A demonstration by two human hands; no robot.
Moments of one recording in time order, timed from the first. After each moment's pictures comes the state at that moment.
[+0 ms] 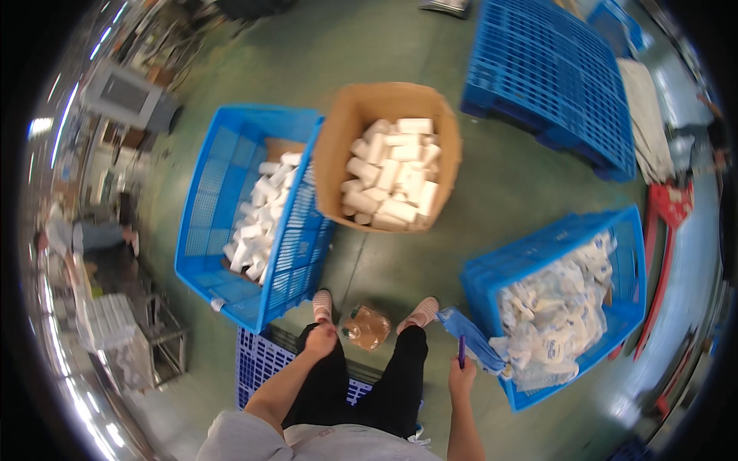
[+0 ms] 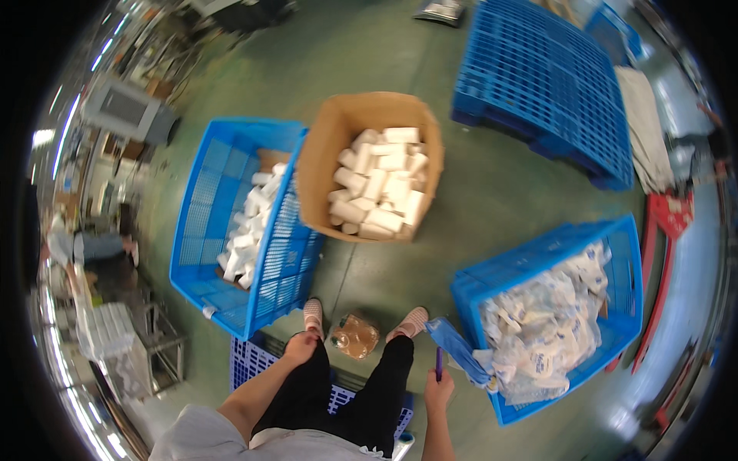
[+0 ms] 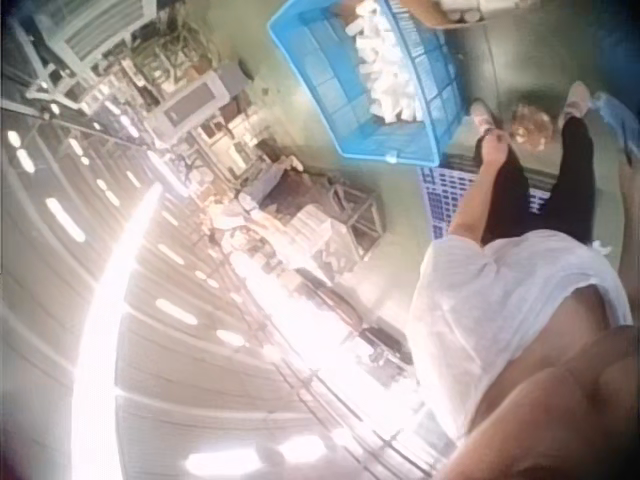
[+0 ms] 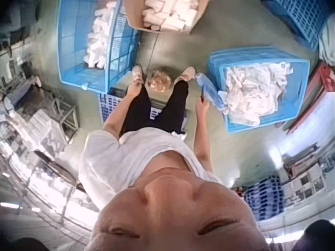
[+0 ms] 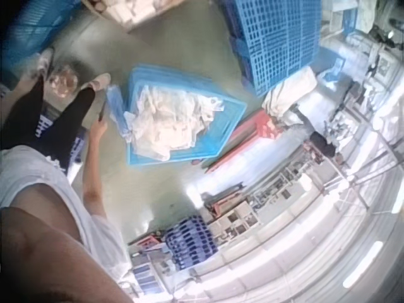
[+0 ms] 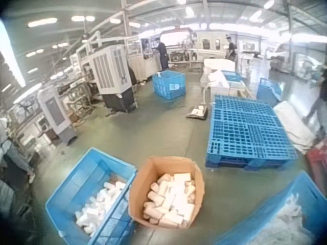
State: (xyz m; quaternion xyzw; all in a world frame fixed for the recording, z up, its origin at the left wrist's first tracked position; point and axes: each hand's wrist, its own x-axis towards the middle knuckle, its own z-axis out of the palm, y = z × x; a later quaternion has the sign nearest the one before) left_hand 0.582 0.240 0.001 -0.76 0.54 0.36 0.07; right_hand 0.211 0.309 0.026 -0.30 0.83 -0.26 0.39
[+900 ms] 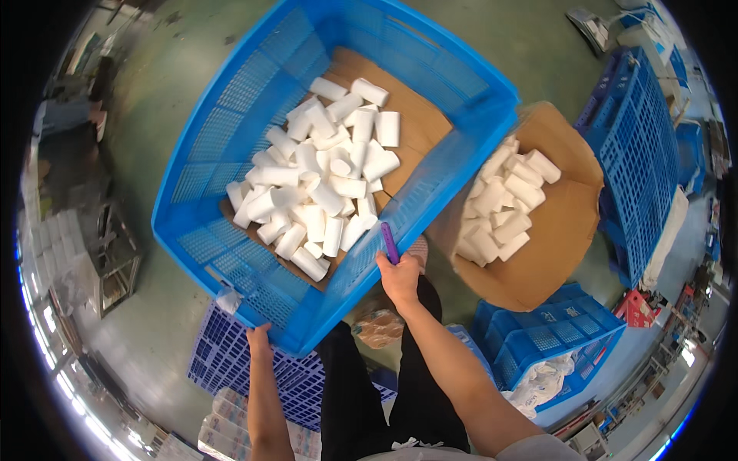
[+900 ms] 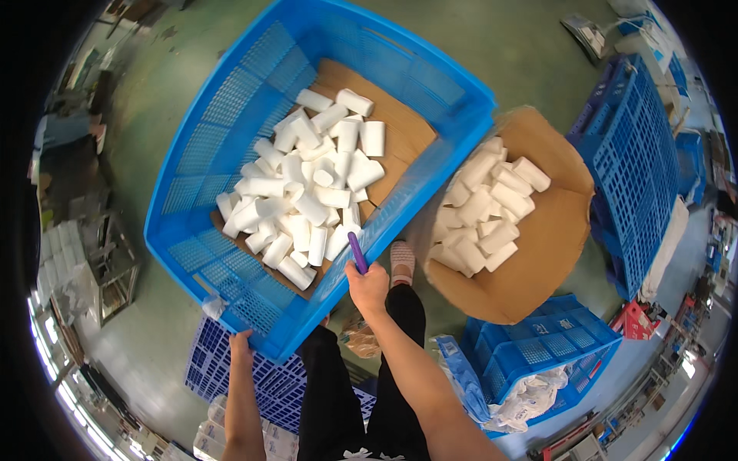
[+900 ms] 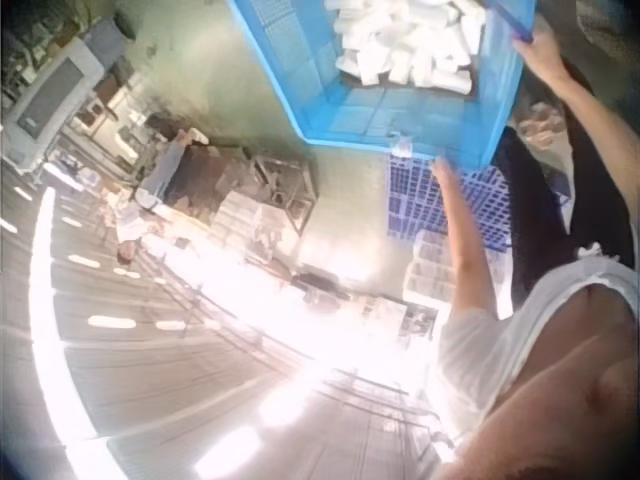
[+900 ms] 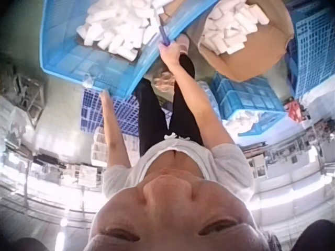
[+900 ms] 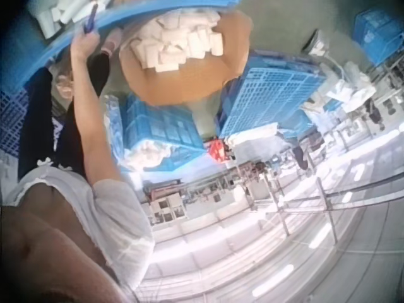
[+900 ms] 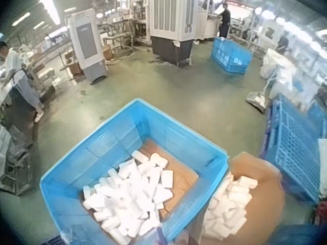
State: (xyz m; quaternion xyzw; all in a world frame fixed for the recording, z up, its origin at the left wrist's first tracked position) left_hand 0.868 0.207 -0.091 -0.83 -0.25 0.35 -0.35; right_hand 0.641 -0.069 -0.084 -0.49 0.69 -0.14 0.52
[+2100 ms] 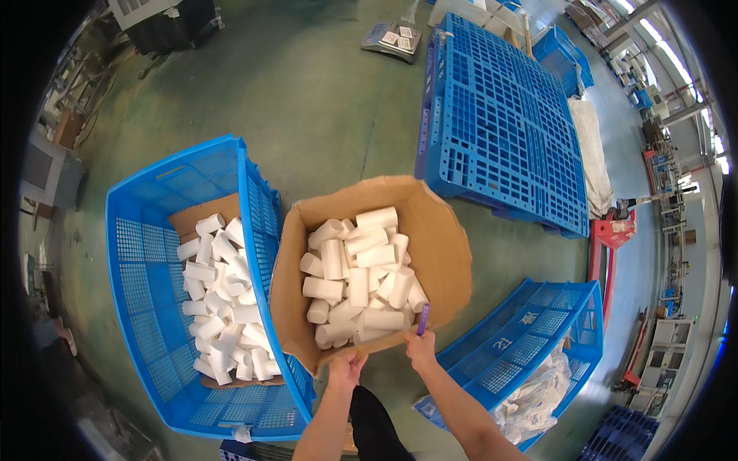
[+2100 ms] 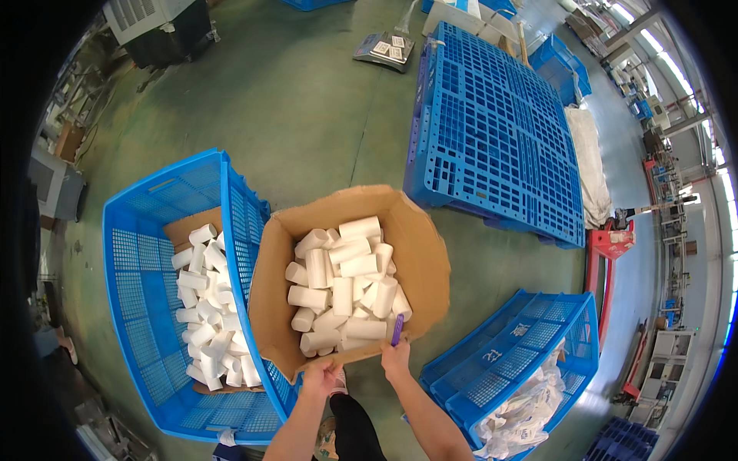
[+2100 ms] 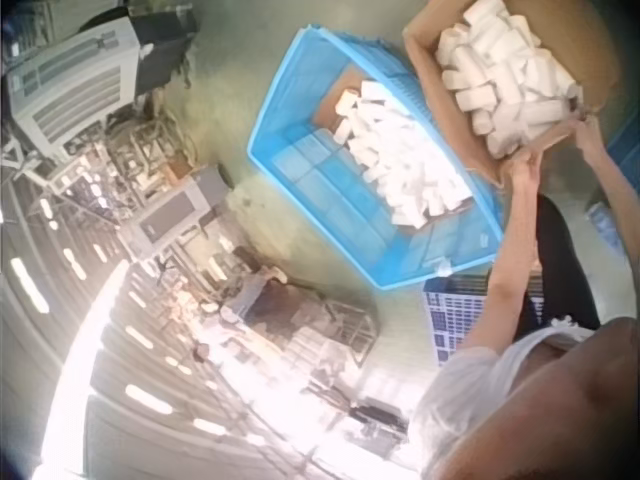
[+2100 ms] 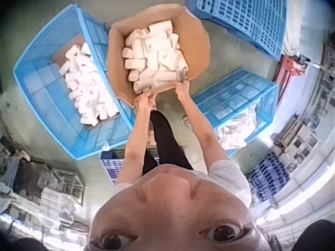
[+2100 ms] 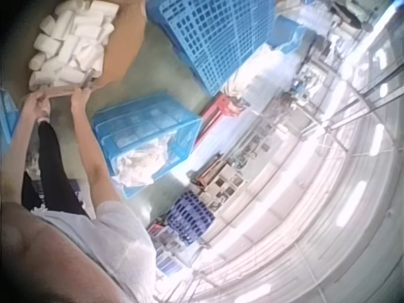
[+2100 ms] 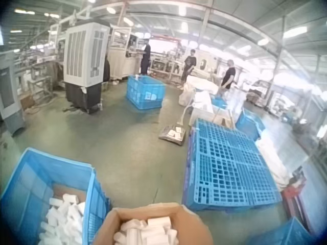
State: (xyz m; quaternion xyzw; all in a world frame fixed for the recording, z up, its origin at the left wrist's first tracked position) left_hand 0.498 -0.195 -0.160 -0.50 -0.23 0.72 -0.42; right_hand 0.315 -0.233 -0.116 -0.10 0.79 -0.38 0.48
